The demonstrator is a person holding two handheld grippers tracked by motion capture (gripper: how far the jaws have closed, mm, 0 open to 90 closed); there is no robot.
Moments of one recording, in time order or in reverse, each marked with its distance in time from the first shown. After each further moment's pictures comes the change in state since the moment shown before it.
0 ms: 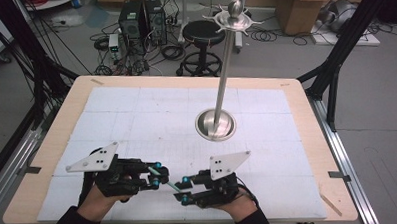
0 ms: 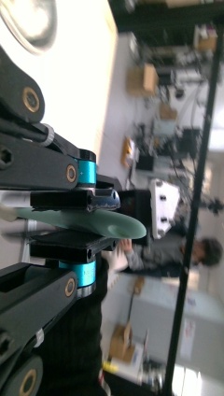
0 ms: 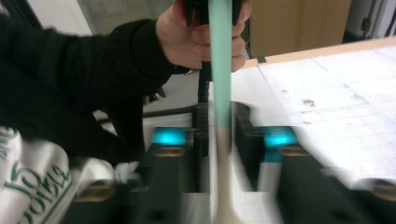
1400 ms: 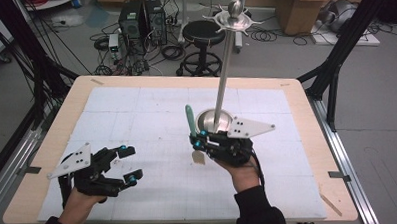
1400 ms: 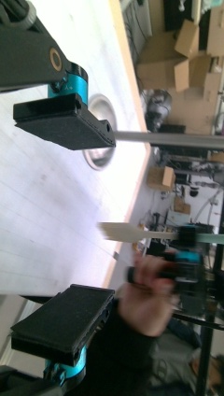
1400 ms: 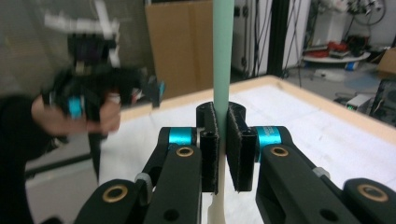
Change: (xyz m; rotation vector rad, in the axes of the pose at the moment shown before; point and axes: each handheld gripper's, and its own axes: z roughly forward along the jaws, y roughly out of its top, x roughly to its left) left arm 0.006 -0.026 -0.062 0.040 0.408 -0.014; right arm -0.037 0.052 -0.042 -0.155 -0.395 -0.026
